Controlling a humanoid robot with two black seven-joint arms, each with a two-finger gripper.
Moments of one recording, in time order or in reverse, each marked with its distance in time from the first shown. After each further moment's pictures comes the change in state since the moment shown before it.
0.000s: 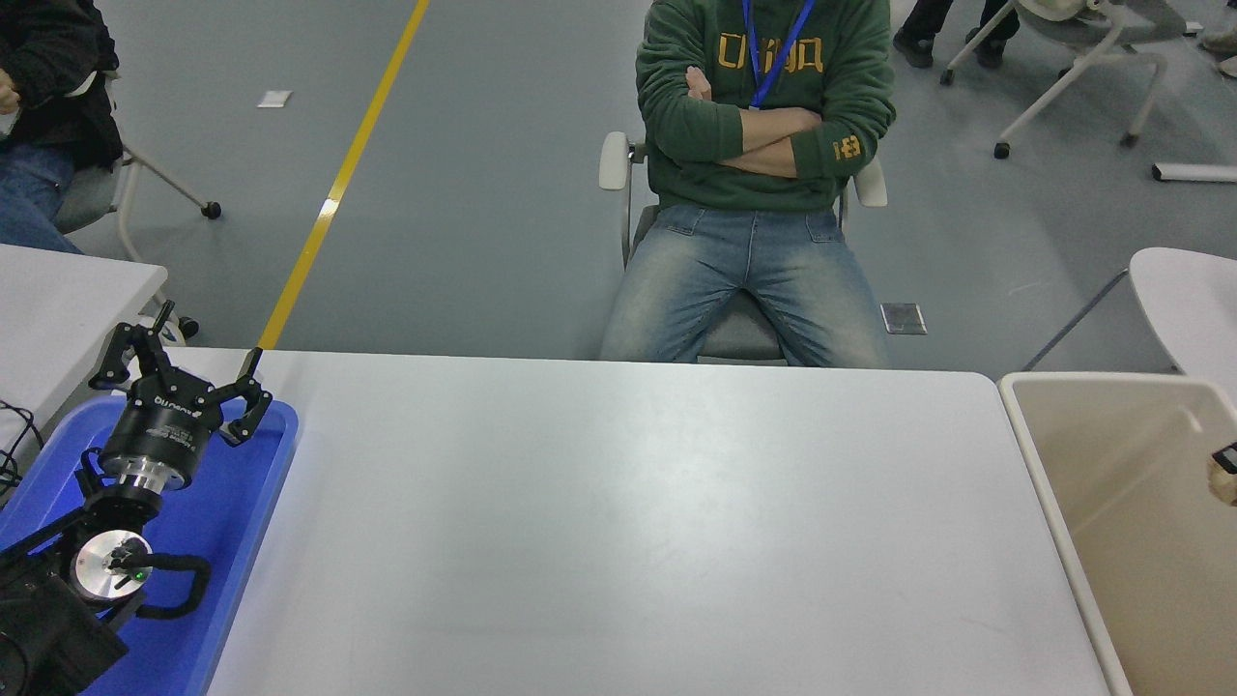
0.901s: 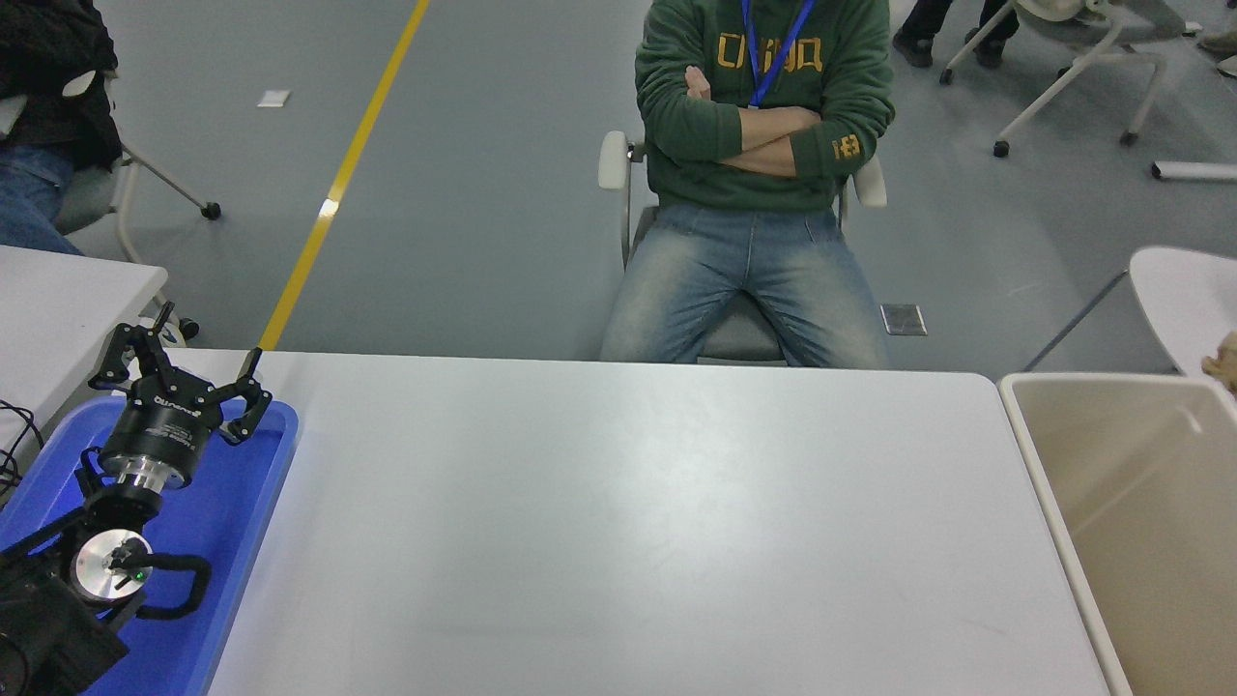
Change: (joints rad) left arm 0.000 -0.001 -0.001 0.000 0.000 0.000 0.000; right arm 0.570 -0.726 -0.015 0.778 -0.577 0.585 0.002
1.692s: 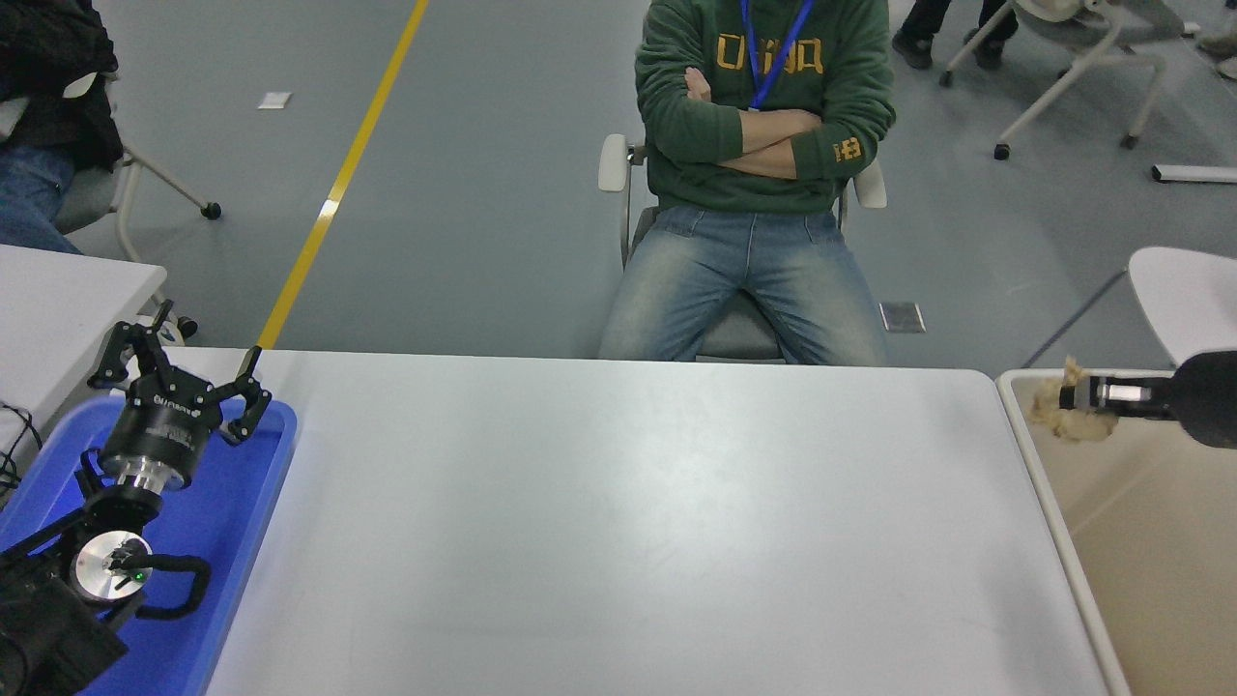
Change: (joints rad) left arm 0.000 0.000 0.000 0.000 0.000 0.000 0.000; right arm 0.239 -0.109 -0.063 0.419 -0.172 0.156 0.002
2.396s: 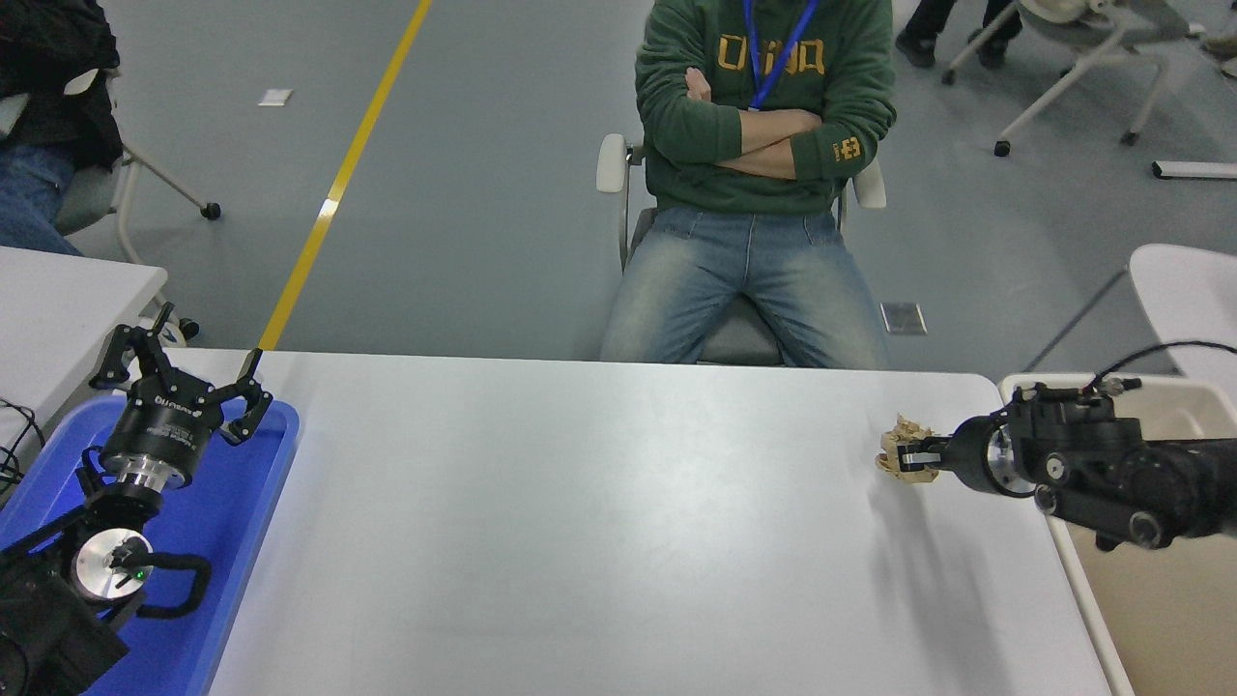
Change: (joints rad) left arm 0.000 0.000 0.001 0.000 0.000 0.000 0.000; right arm -0.258 0.653 -0.171 -0.374 -0.004 -0.384 0.003
